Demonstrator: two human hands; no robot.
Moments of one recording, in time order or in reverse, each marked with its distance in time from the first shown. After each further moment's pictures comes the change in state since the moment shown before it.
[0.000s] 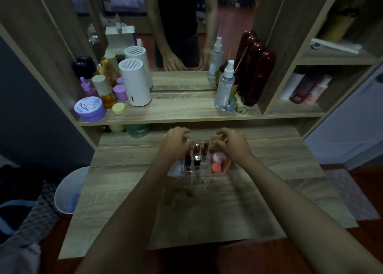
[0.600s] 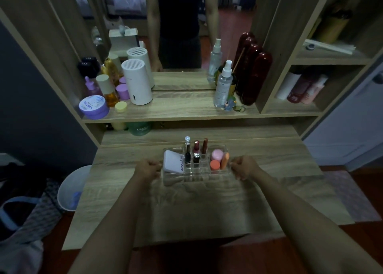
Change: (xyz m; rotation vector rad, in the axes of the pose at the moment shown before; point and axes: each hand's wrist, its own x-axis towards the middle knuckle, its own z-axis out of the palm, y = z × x) left_hand -0.066 -0.069 0.006 -0.779 -0.064 -0.798; right_hand -0.039 0.070 0.017 0.063 -0.339 0.363
